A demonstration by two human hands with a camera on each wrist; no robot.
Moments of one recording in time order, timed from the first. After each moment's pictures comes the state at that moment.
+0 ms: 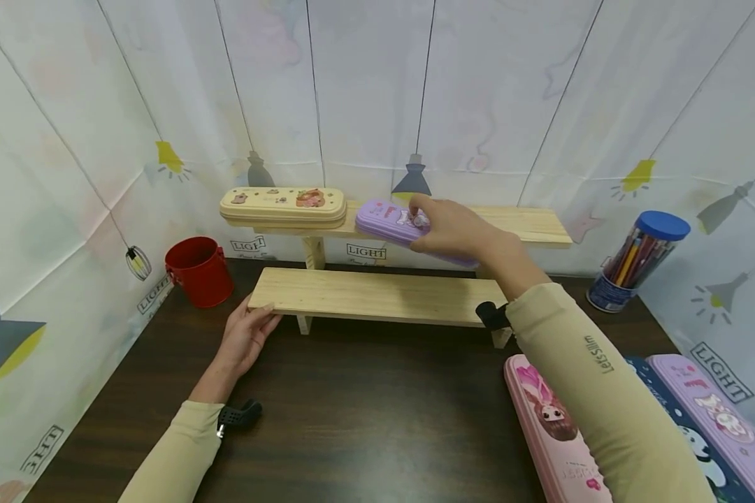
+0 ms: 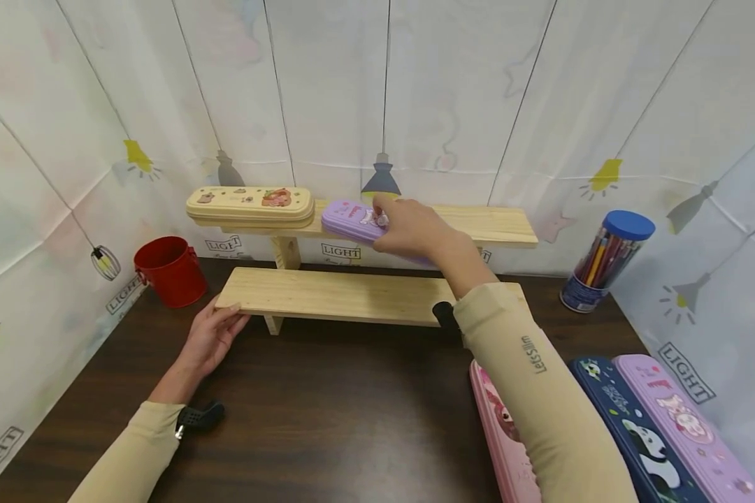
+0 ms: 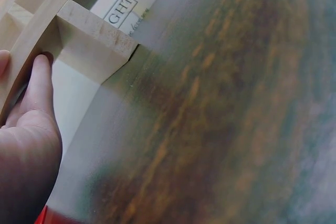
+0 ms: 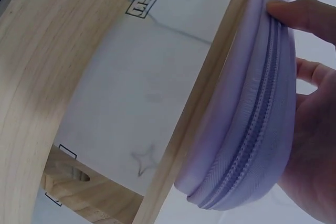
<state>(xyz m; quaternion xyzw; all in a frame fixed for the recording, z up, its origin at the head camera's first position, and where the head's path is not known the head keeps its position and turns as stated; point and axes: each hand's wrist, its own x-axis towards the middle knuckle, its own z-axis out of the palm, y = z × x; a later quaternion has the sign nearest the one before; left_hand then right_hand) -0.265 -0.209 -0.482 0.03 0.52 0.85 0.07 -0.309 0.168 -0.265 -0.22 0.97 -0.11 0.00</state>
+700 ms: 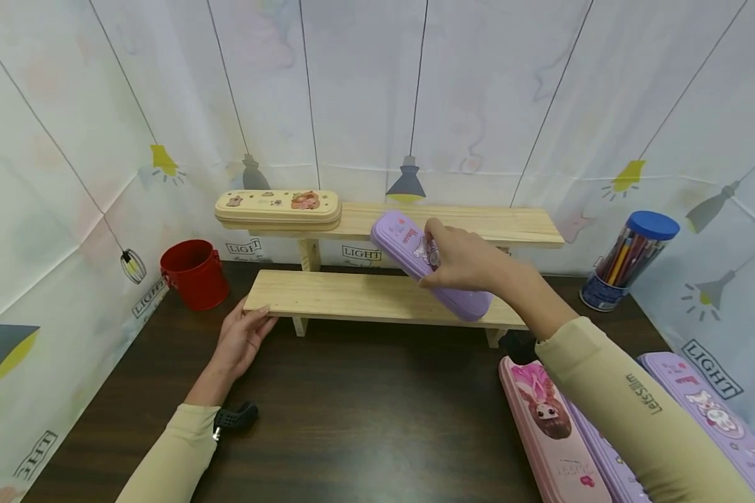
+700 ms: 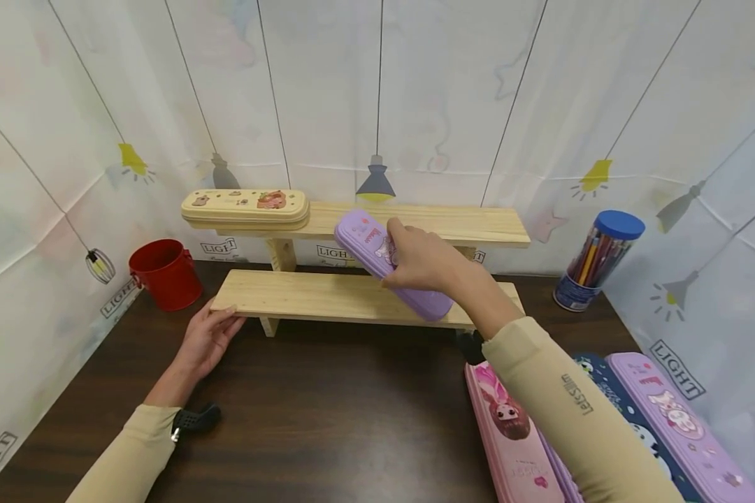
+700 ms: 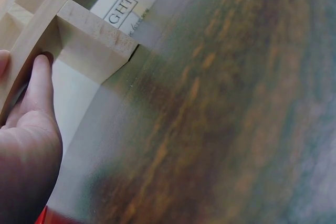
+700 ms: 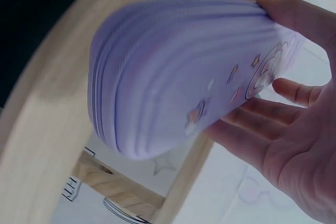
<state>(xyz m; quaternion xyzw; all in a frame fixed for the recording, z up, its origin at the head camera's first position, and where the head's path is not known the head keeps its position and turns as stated) -0.267 -0.208 -0.482 0.03 0.53 0.85 0.07 -0.268 0.188 -0.284 -0.22 0.97 -0.12 0.01</state>
